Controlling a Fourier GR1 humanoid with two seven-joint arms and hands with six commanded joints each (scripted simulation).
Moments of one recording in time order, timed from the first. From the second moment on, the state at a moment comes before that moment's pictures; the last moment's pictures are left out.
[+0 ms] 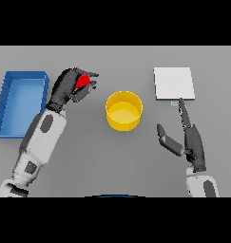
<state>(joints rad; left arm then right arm) -0.61 0.13 -0.15 -1.03 -0.50 0.13 -0.14 0.12 -0.06 0.13 -1.70 0.28 -0.07 -0.15</state>
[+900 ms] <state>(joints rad) -0.98 0.25 -0.65 -0.88 -0.98 -0.24 -0.01 0.12 -0.04 0.15 -1.71 0.28 -0.05 -0.13</state>
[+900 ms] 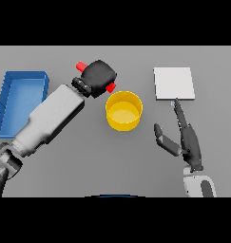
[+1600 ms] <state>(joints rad) -1.17 0.21 -0.93 -0.73 -1.19 -0.28 -0.03 0.13 -0.03 0.15 -1.70 0.26 -0.03 -0.16</state>
